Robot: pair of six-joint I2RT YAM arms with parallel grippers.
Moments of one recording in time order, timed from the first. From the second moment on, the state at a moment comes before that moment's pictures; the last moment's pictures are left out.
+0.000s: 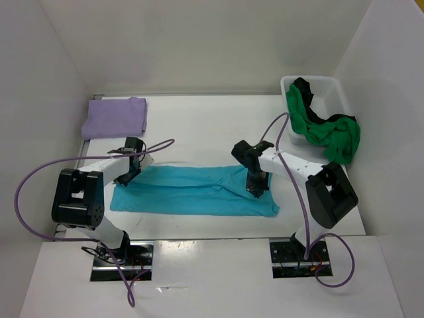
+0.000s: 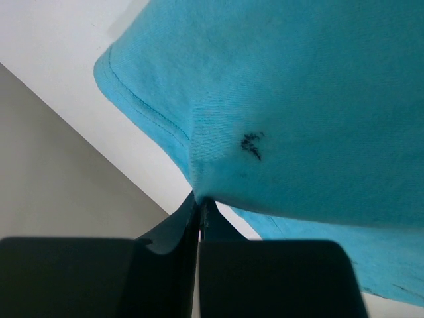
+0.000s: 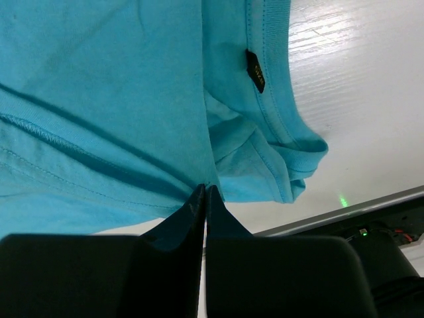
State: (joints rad) left arm -0.07 1.58 0.83 -0.55 -0.46 0.67; right arm 0.62 1.62 1.07 -1.05 0.23 0.86
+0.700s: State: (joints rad) left arm -0.07 1.58 0.88 -0.70 -0.41 0.65; right arm 0.65 1.54 1.15 -1.02 0.18 0.79
